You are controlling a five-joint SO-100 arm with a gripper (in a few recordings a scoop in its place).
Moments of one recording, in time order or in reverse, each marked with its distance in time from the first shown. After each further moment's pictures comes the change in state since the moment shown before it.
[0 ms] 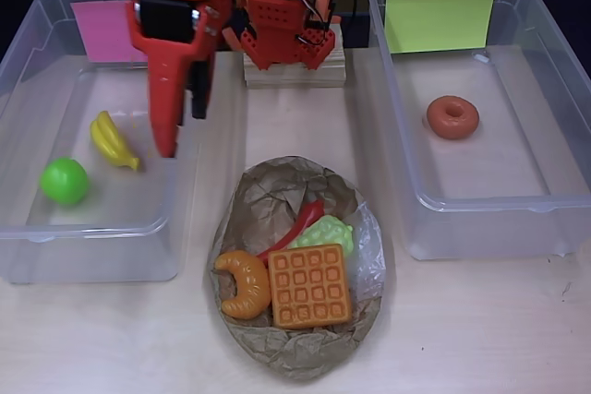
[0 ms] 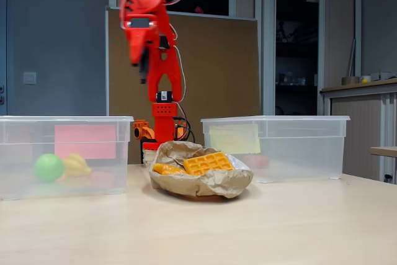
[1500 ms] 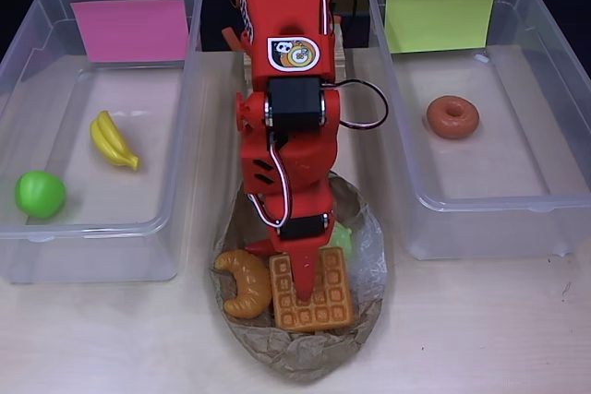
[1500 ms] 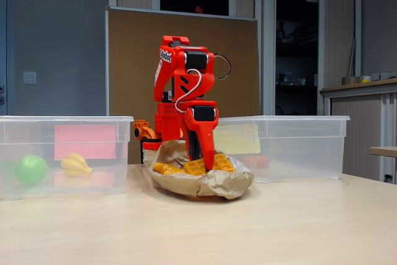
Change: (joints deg) arm -17.0 -31.6 8.3 -29.4 -3.9
